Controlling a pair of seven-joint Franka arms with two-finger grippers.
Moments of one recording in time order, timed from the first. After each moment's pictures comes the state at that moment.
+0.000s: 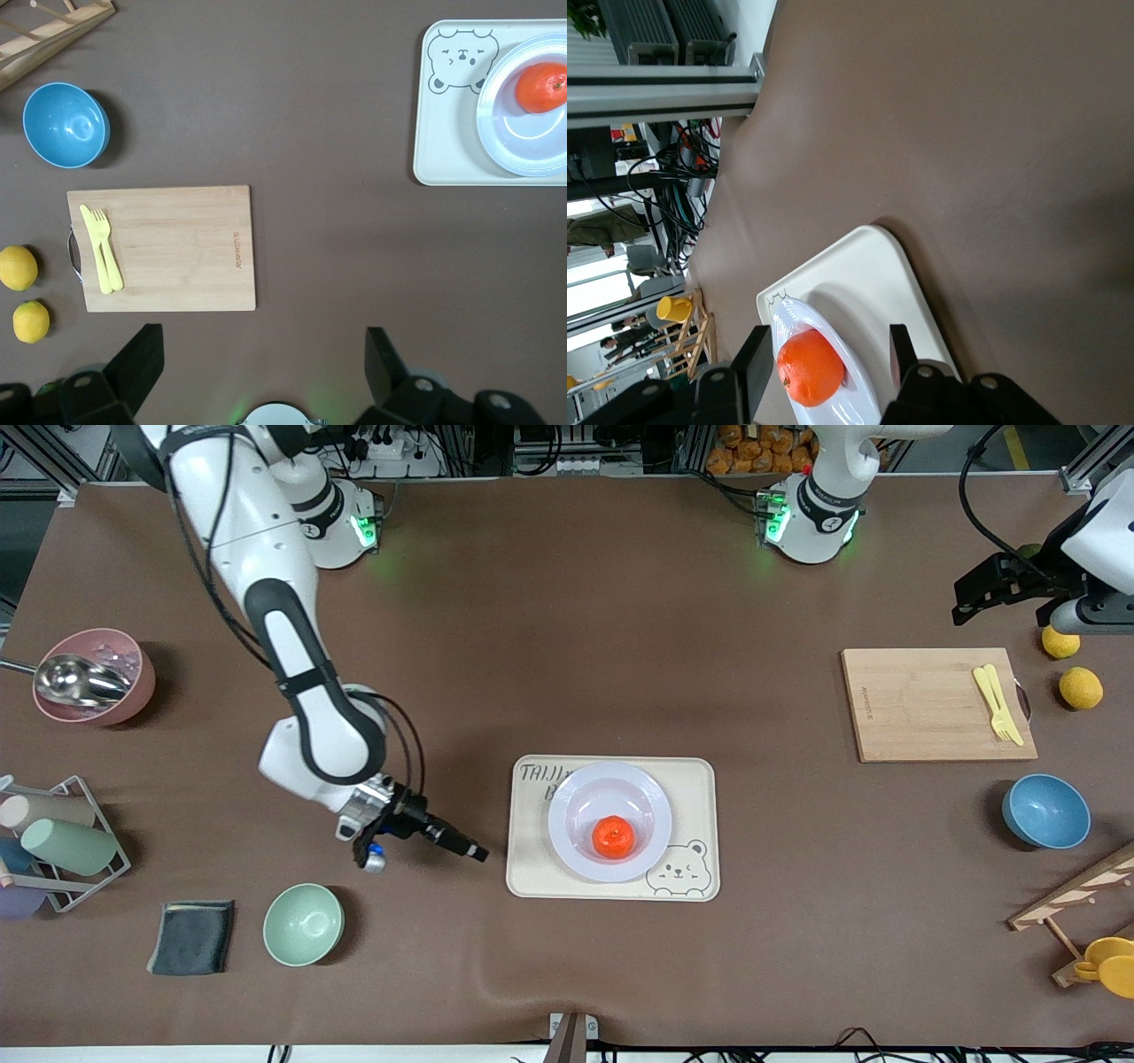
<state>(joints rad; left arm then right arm) -0.10 -0.07 0.02 -1.58 0.01 1.46 -0.06 0.31 0.70 0.02 -1.63 1.44 2.47 -0.28</state>
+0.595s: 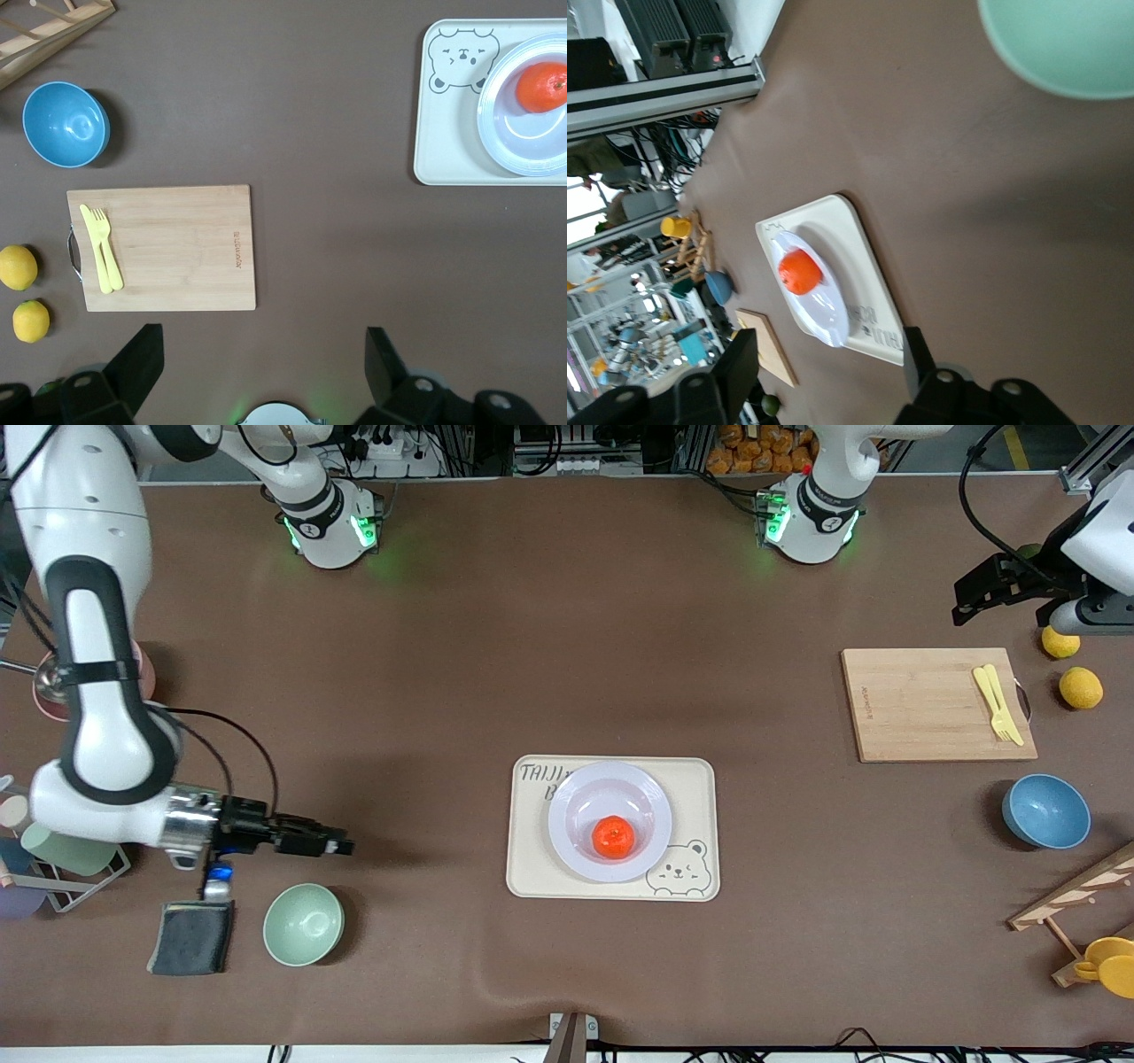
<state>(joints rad) -0.10 -0.07 0.02 -1.58 0.01 1.46 -0.06 -0.07 0.63 0.02 -1.50 0.97 1.88 -0.12</state>
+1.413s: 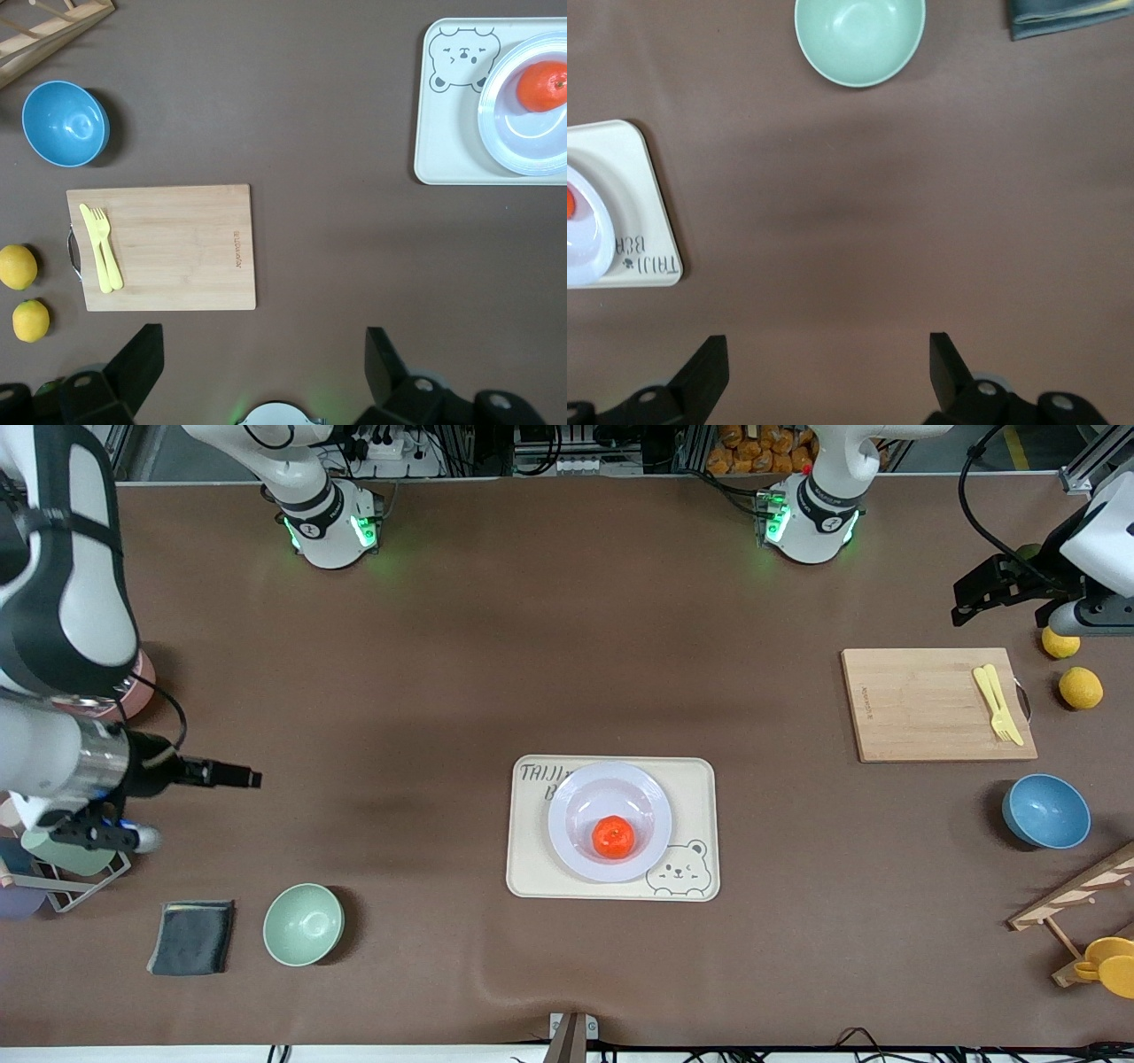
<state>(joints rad) -0.10 -0.07 0.02 -1.58 0.01 1.46 -0.06 -0.02 0.39 0.04 -1.32 0.19 1.55 0.14</state>
